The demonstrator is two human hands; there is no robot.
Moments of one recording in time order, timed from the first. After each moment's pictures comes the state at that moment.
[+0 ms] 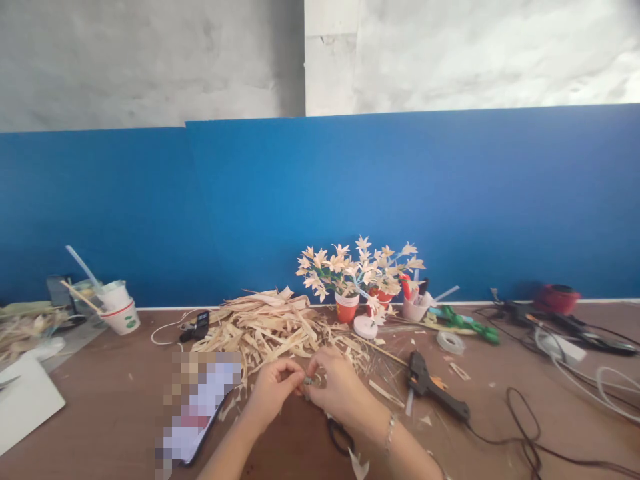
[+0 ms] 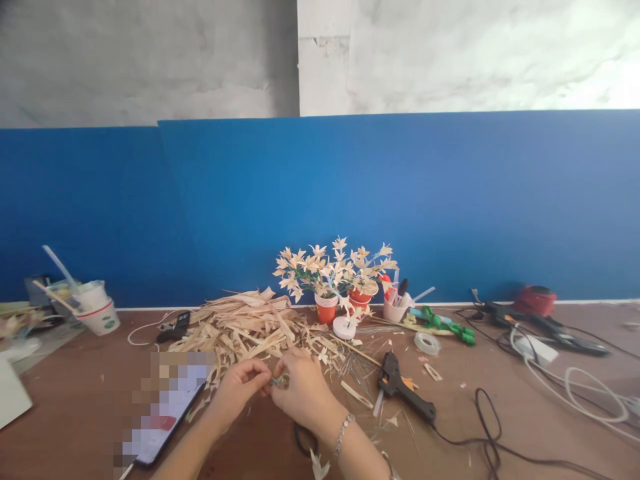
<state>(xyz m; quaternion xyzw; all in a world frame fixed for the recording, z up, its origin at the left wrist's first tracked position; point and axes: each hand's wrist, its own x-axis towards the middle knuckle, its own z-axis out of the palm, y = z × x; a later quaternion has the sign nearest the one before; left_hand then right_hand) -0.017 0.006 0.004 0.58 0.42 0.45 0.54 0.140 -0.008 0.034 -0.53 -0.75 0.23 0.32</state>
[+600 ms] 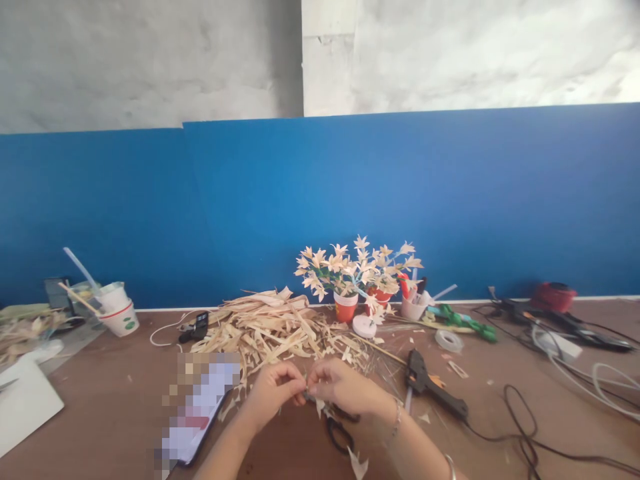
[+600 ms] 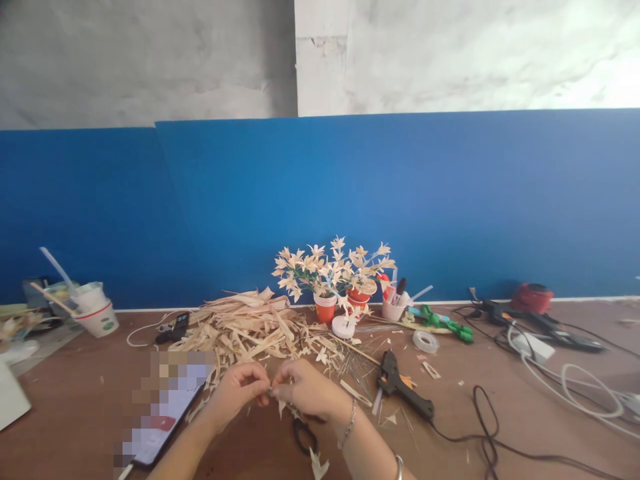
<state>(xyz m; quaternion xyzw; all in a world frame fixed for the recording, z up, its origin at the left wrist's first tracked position) -0.025 0.005 0.001 0.59 0.38 0.40 0.58 0.153 -0.001 0.030 -0.43 -0.72 0.47 0.27</state>
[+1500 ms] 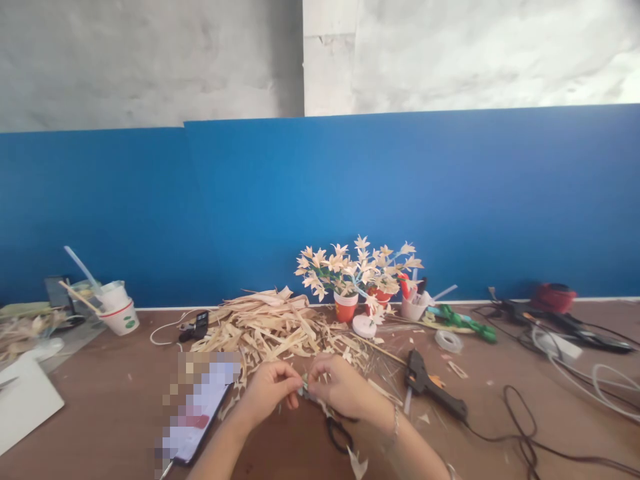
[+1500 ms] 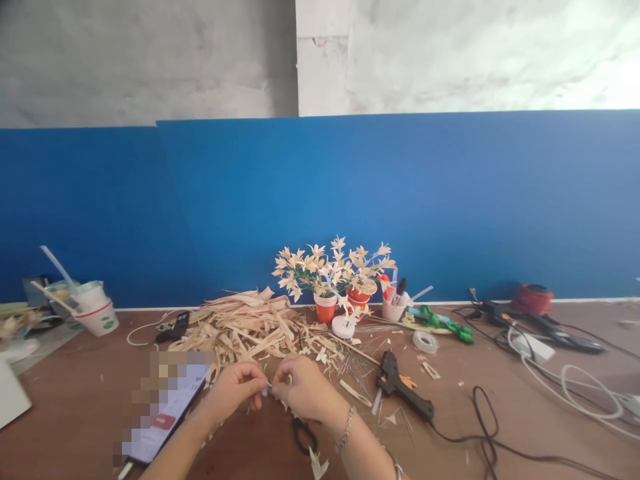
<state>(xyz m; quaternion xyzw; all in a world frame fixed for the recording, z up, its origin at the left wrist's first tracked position) -0.027 0.004 0.014 0.58 0.44 0.37 0.58 0.149 -0.006 0.038 -0.46 -0.76 0.34 0.30</state>
